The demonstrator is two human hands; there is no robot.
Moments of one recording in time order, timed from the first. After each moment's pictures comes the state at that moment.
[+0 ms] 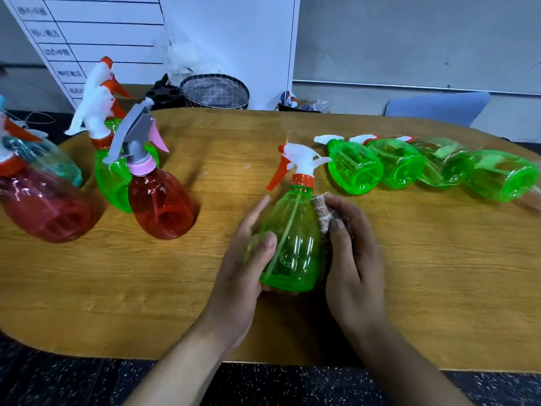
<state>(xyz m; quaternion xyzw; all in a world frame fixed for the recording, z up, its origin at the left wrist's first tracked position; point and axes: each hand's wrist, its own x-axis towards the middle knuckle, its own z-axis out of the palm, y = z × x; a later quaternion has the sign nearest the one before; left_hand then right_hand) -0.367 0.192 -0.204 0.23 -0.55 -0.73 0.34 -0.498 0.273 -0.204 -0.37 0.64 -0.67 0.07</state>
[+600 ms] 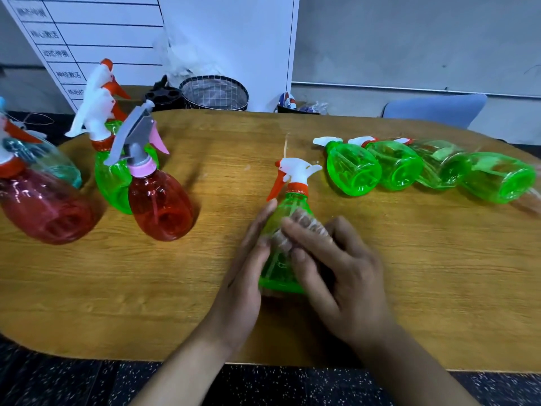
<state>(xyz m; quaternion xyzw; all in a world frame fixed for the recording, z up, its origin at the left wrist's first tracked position) -0.365 0.191 -0.214 0.22 -0.61 -0.68 0.33 -0.502 0.289 -0.195 -0.60 0.64 -0.47 -0.09</state>
